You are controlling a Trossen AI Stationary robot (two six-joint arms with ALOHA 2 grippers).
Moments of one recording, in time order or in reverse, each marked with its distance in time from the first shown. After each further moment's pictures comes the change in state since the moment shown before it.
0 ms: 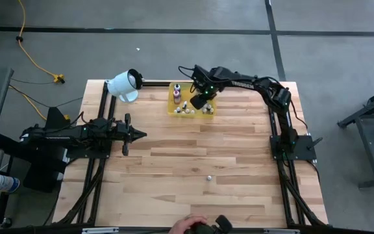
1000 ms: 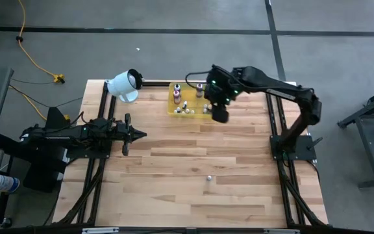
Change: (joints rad) left arm 0.000 0.000 0.000 0.000 0.000 0.000; right arm 0.207 -0.392 0.074 -0.274 -0.044 -0.444
